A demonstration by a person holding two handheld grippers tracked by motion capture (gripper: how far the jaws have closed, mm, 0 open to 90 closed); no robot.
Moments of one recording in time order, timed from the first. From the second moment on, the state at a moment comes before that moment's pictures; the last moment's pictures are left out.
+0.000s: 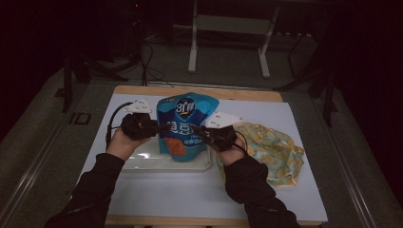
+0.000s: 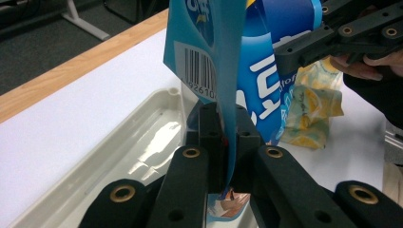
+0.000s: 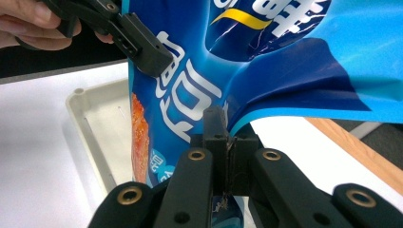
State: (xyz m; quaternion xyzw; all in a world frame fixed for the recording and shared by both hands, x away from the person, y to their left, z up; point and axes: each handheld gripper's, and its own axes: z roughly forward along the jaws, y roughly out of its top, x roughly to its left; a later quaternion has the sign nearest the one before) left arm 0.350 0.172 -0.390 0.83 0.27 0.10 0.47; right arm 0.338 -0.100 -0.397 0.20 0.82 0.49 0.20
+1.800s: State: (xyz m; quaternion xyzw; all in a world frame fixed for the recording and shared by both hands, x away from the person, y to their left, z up) left arm 0.344 0.170 -0.430 0.84 0.26 0.09 0.47; right arm 0.339 -0.114 -0.432 0.23 0.82 0.50 0.17
